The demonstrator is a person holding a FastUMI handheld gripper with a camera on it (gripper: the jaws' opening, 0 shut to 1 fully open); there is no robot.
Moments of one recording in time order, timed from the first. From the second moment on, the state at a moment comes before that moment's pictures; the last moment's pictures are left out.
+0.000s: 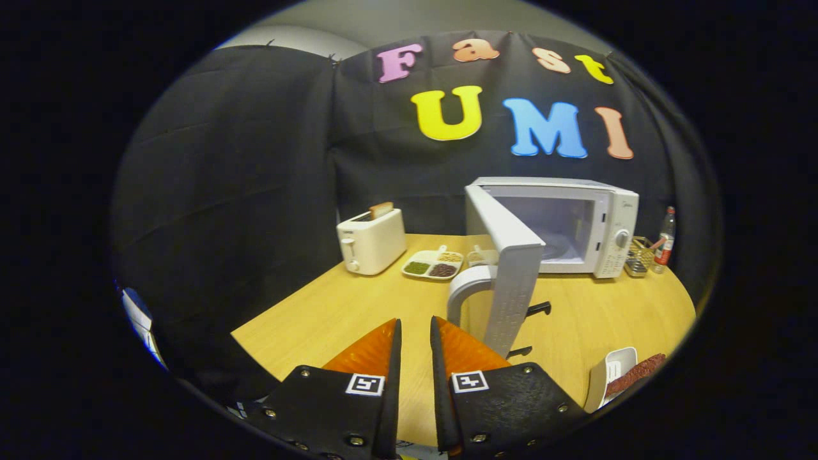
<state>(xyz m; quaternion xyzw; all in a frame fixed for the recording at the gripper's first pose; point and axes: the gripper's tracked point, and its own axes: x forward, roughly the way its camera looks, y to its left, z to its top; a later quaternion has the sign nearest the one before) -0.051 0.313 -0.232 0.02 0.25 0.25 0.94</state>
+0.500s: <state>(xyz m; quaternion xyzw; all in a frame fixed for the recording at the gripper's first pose) -0.063 0.238 -0.161 0.04 0.17 0.26 0.95</state>
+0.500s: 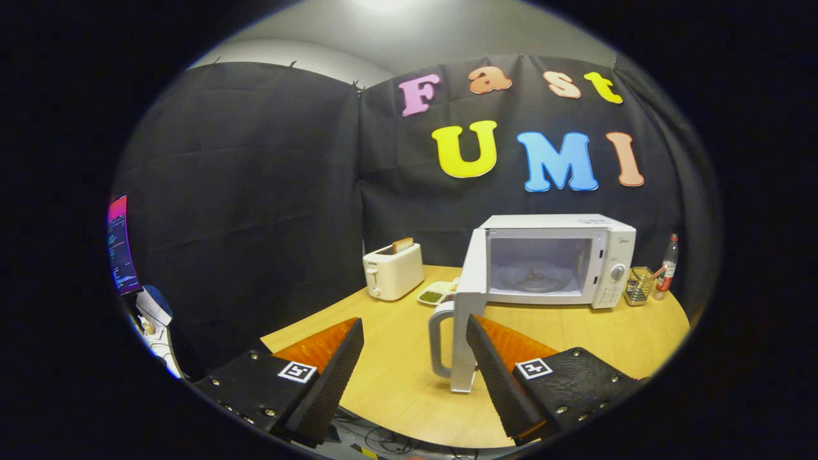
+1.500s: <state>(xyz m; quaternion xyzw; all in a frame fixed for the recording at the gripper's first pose) -0.040 0.021 -0.214 0.06 0.22 0.06 0.97</state>
